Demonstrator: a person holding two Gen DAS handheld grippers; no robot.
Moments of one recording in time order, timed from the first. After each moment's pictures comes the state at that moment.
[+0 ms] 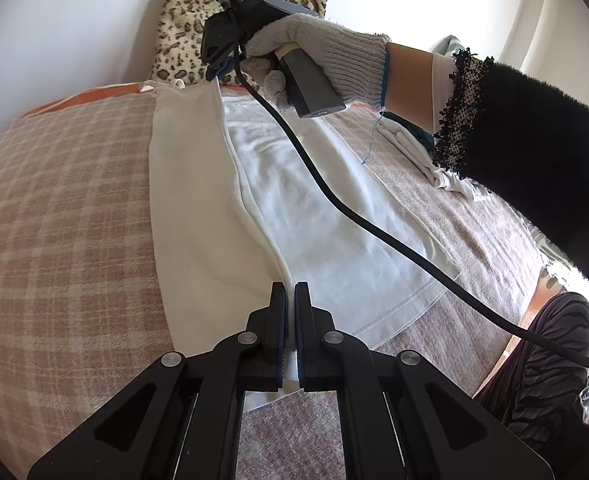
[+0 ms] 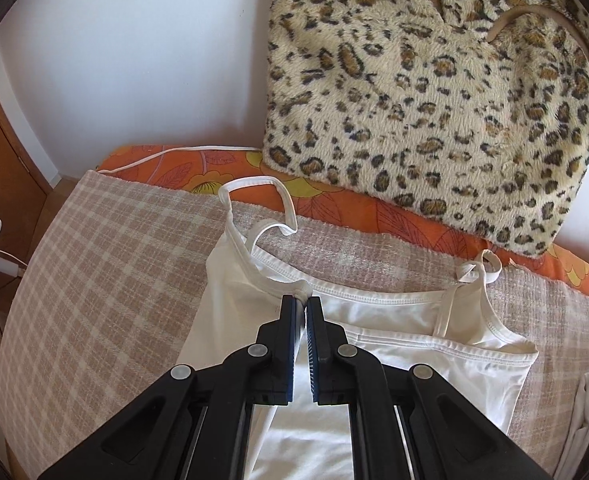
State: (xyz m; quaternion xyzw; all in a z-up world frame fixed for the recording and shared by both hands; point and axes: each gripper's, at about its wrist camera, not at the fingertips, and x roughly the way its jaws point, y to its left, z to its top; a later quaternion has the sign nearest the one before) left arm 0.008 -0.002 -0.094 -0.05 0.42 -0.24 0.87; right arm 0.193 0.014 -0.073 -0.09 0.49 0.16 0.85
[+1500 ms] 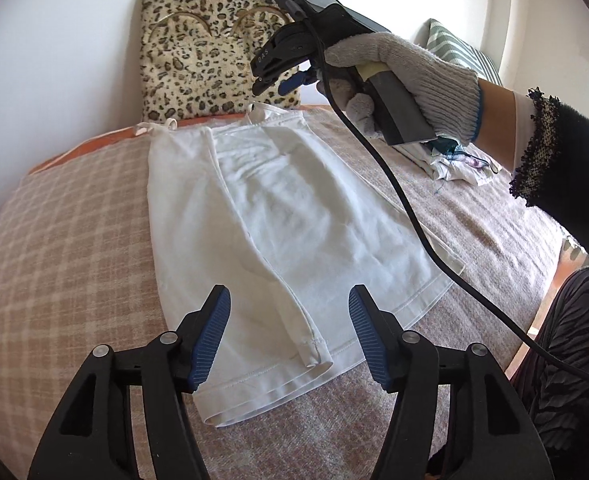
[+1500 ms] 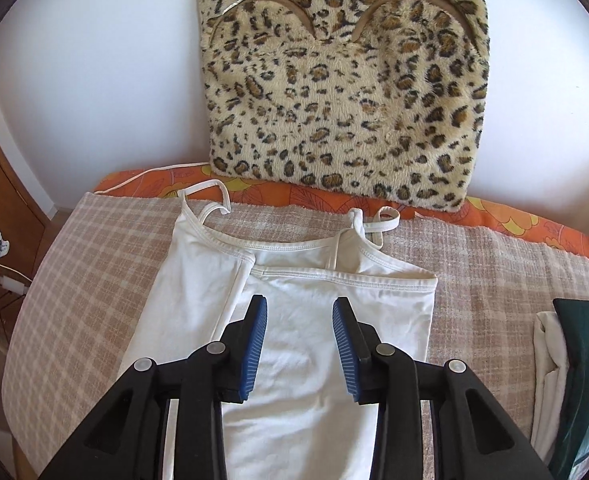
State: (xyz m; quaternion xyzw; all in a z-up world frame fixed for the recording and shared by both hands) left arm -0.010 -0.014 -0.069 0.04 0.37 -0.23 0.90; right arm 0.133 -0.083 -0.025 -0.04 0.46 0.13 0.87
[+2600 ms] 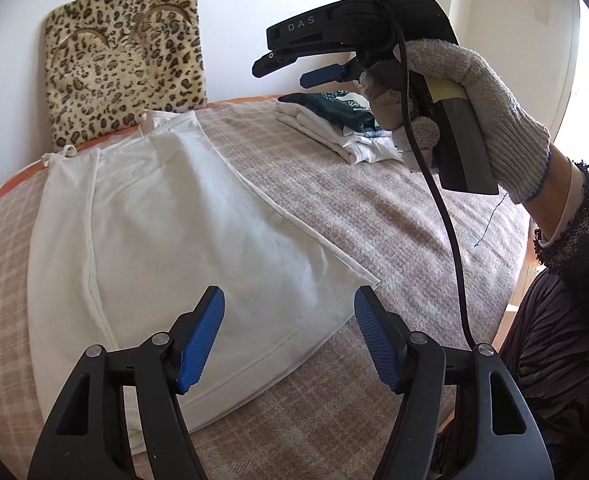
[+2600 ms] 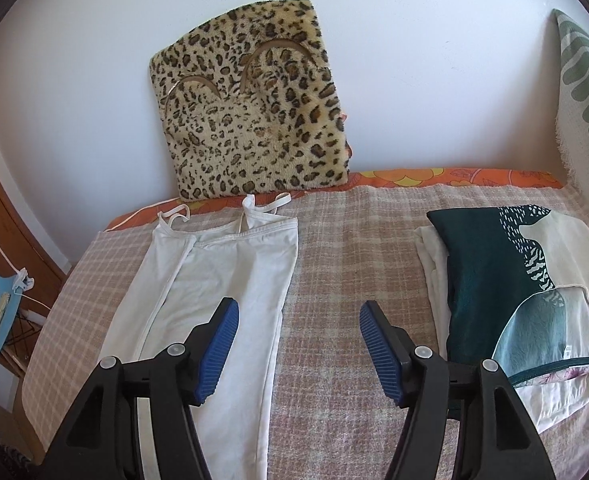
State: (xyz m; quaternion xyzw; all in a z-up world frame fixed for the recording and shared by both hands) left arm -0.018 -0.124 -0.081 0.08 0.37 -0.32 0.87; right arm 0.020 -0.246 -0.012 0.05 0.40 0.11 0.91
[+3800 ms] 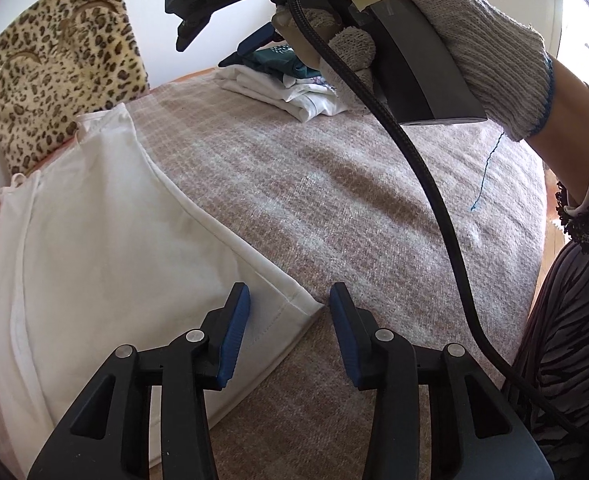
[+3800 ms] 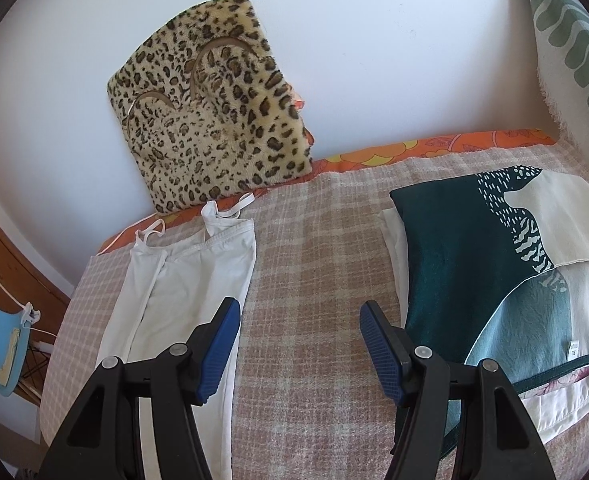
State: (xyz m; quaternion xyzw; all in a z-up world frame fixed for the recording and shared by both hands) left arm -0.013 -0.205 -0.113 0.16 0.40 -0.32 0.84; right arm 0.045 -0.298 -0.037 0.12 0.42 0.10 0.89
